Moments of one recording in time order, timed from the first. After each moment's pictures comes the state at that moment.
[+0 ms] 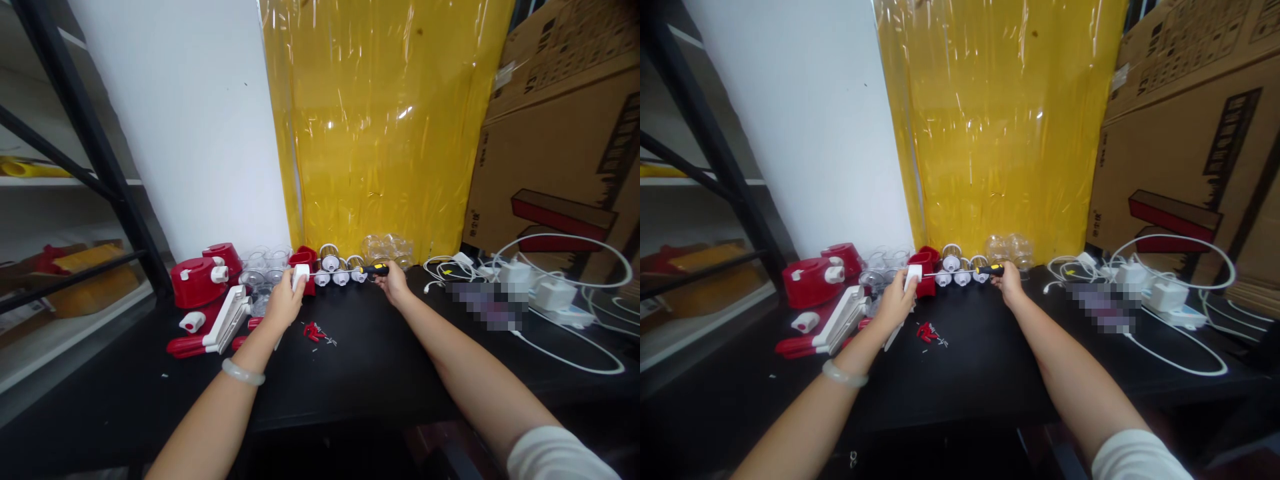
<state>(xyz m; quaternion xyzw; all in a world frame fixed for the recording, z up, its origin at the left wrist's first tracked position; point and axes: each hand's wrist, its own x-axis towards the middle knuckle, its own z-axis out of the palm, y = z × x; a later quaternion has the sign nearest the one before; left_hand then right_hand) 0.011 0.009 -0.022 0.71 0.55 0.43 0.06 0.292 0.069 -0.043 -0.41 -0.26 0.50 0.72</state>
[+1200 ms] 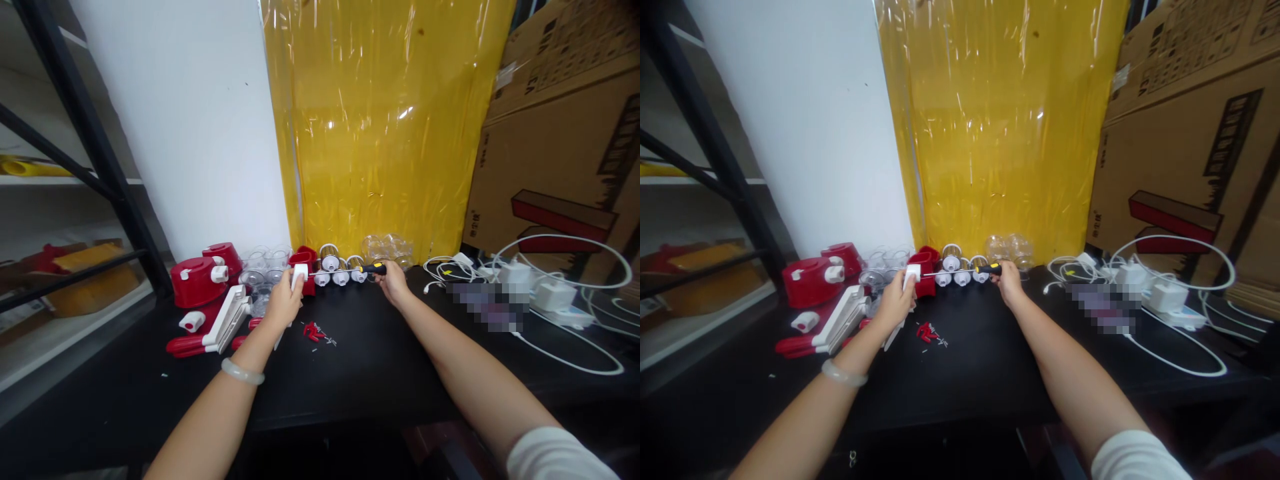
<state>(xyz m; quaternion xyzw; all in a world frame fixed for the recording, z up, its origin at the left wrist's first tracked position) 0.012 0.008 -0.021 0.70 0.53 0.46 0.11 0.290 0.070 -0.044 -0.38 -0.29 0.46 0.75</state>
